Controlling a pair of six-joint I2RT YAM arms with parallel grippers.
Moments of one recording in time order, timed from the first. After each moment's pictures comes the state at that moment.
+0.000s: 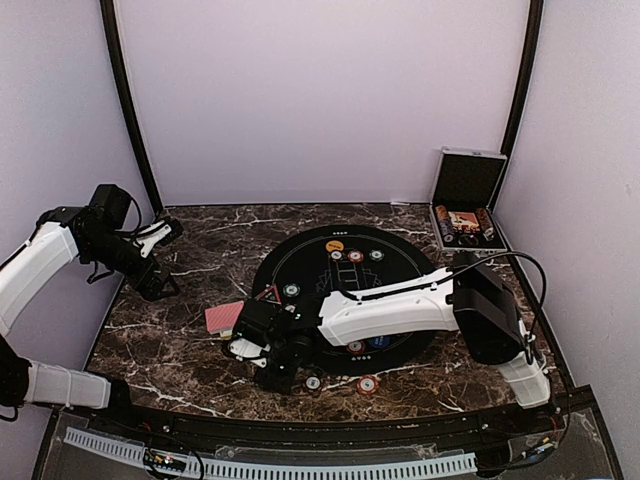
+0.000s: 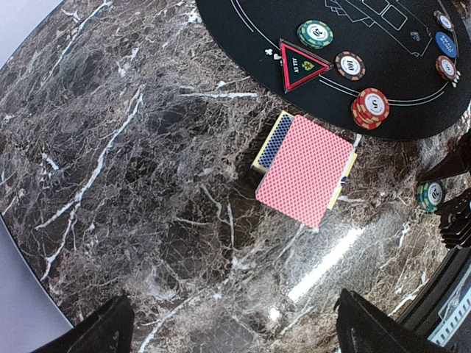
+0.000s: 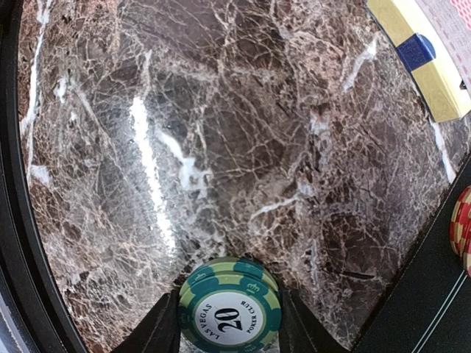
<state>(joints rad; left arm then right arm) -0.10 1.15 1.05 -1.02 0.29 0.58 1.33 2.27 1.77 -0.66 -0.04 -0.02</state>
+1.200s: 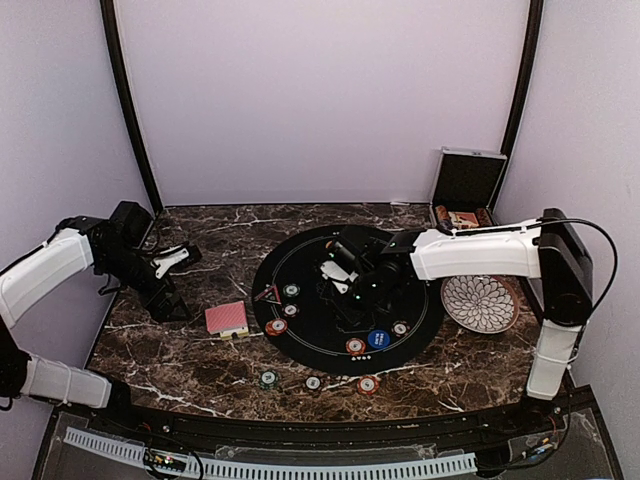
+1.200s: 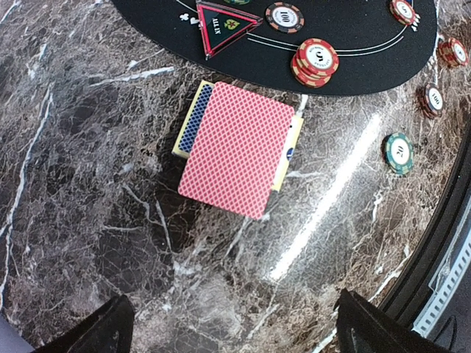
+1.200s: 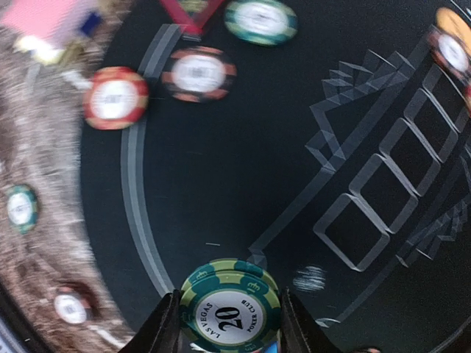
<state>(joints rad) -0.19 1.19 0.97 -1.03 0.34 0.64 1.01 1.87 1.38 -0.63 0.02 0.15</state>
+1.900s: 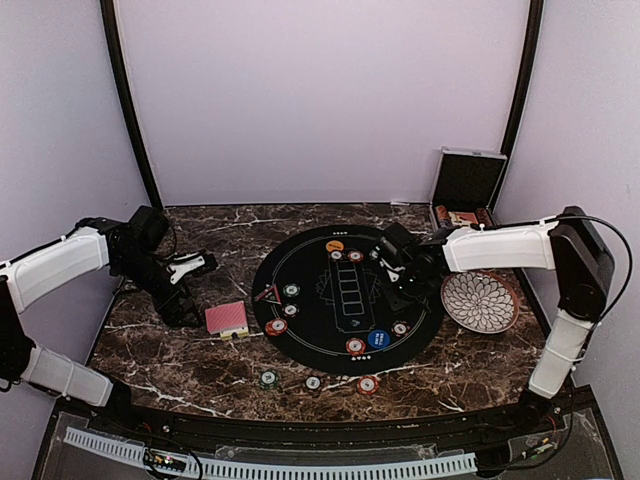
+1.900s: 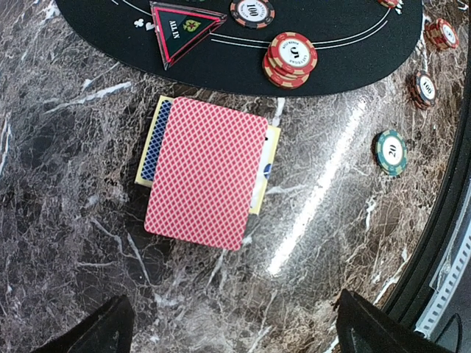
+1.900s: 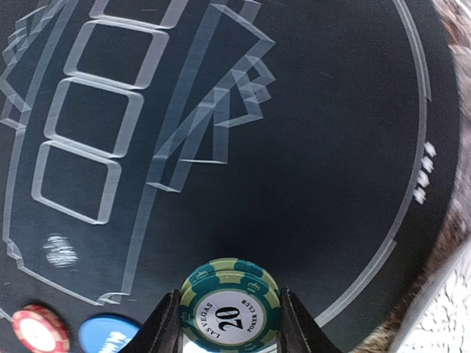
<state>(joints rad) -0.27 1.28 0.95 -0.96 0.36 0.65 0.78 1.77 1.17 -0.64 0.23 0.32</state>
